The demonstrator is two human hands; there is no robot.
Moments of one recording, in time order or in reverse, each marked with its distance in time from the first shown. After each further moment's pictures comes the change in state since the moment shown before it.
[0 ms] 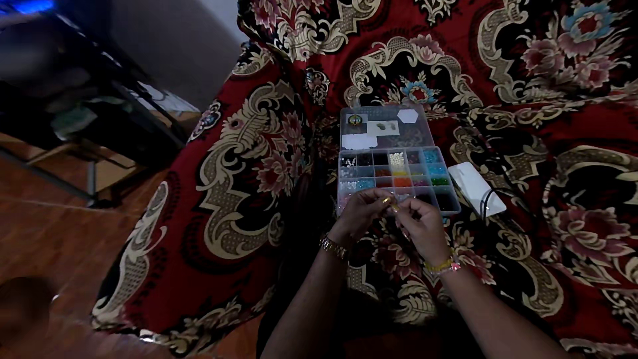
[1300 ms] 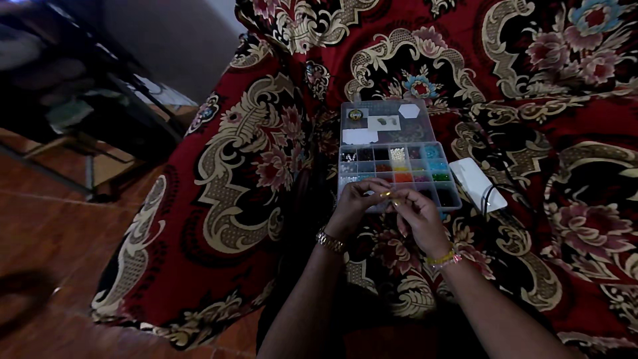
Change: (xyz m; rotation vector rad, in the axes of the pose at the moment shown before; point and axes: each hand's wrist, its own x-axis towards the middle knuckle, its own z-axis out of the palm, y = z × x) left_hand -0.001 0.007 -0.008 0.230 0.052 0.188; right_hand 0.003 -0.003 -0.003 0.117 -0.126 0.119
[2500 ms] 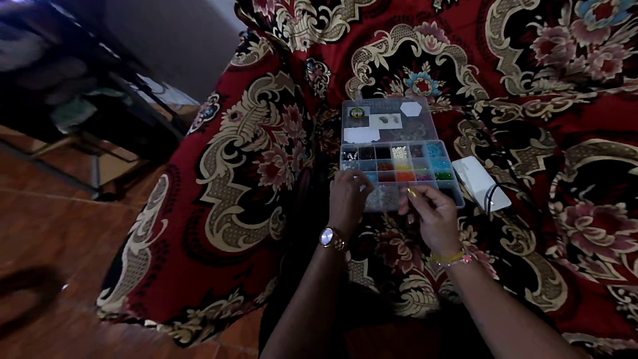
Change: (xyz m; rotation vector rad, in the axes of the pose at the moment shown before) left_hand 0.001 0.001 -0.007 1.054 0.242 0.125; right_hand 0.001 -0.002 -0.005 0.027 0.142 -0.175
